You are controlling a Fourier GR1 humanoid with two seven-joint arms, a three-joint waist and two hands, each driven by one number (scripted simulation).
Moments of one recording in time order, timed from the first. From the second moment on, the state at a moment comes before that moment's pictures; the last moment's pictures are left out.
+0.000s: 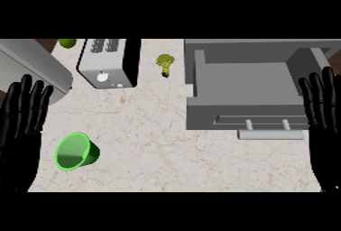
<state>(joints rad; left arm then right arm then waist) 0.03 0.12 -0.01 -2.10 -0.02 -0.01 -0.02 -0.03 -0.10 0.04 -2.10 0.04 -0.04 -0.02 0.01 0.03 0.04</state>
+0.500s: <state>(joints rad) 0.13 0.25 0.14 -2.03 0.43 -0.30 -0.01 -0.02 -0.12 0.05 -2.05 -0.01 0.03 0.03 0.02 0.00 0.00</state>
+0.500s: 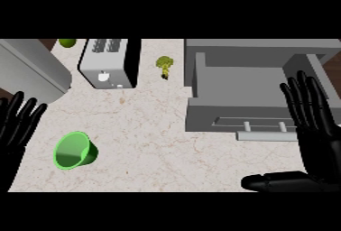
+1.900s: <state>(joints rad) -0.05 0.34 0.31 -1.02 0.16 -0.57 -0.48 -0.22 -0.18 -0.07 -1.88 -0.10 0.14 0.08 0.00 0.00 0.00</state>
